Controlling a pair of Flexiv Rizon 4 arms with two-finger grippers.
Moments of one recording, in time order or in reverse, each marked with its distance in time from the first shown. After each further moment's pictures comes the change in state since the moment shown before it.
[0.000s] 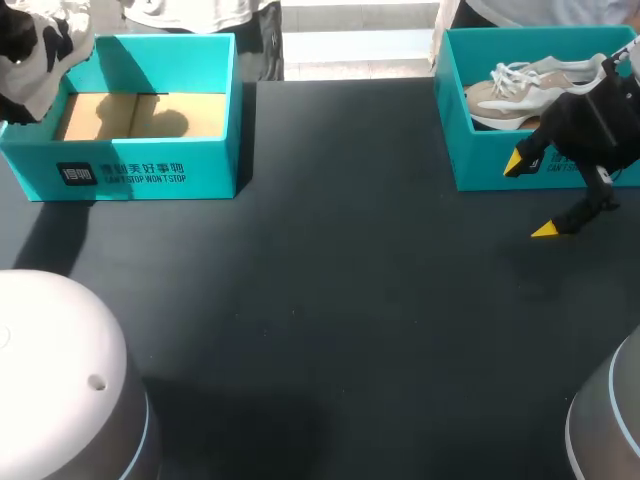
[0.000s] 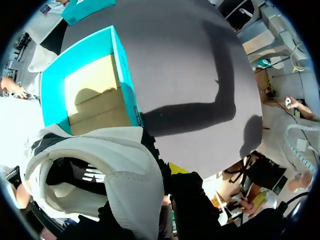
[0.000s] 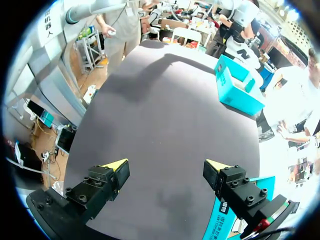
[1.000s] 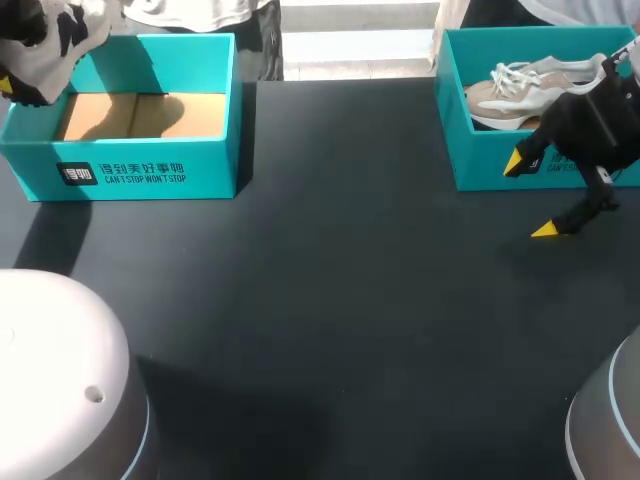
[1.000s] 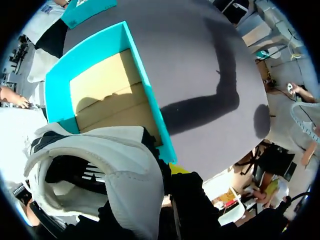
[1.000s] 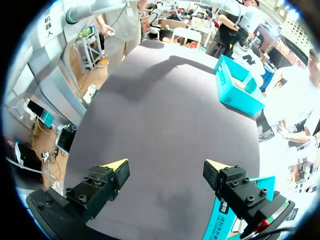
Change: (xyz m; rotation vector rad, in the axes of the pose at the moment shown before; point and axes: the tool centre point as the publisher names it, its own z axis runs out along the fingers) left arm -0.050 0.011 0.010 0.008 -0.031 0.140; right arm 0.000 0.000 0.000 0.000 0.000 0.000
